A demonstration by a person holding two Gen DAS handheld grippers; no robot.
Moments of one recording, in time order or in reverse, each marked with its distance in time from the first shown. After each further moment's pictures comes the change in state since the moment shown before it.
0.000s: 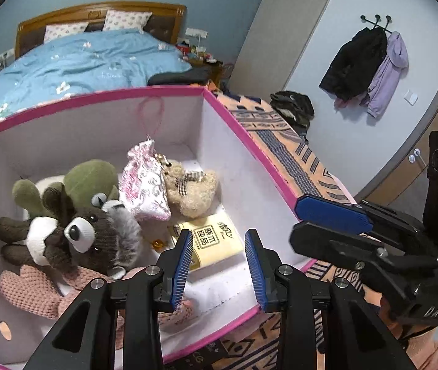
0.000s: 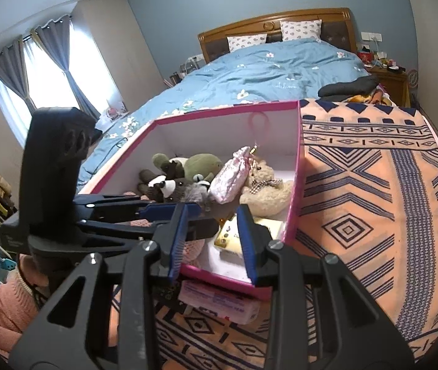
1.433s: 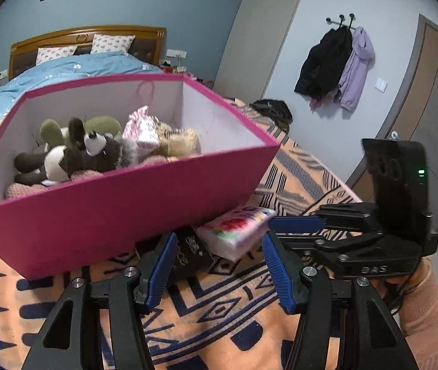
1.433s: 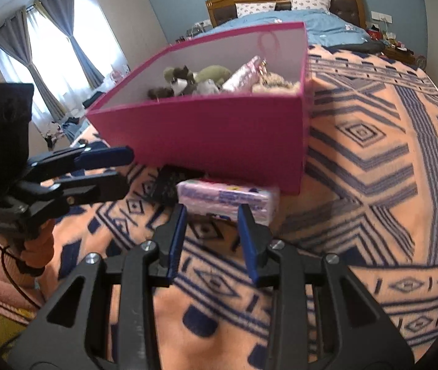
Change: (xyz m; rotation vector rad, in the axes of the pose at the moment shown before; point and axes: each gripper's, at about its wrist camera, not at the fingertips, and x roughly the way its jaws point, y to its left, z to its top) left arm -0.044 -0.013 -0.109 0.089 -0.089 -0.046; right arm 0.002 0.009 -0.104 -0.041 0.174 -0.011
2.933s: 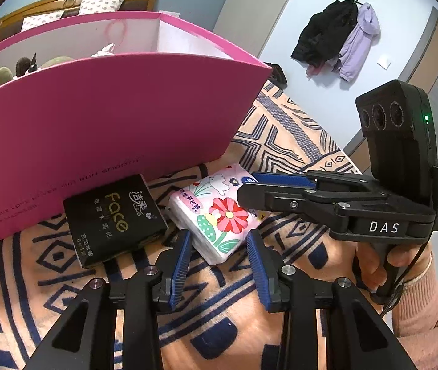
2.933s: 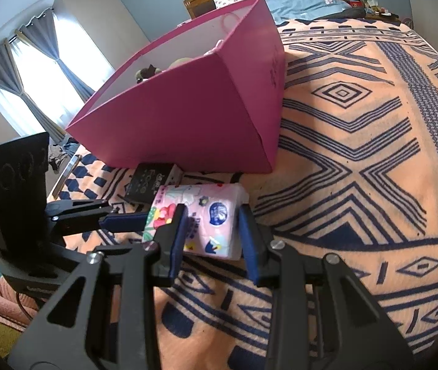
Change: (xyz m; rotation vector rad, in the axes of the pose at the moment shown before) left arm 0.040 -0.010 -0.029 -0.037 0.170 -0.073; right arm 0.010 -0.038 -0.013 0.160 -0.006 0.054
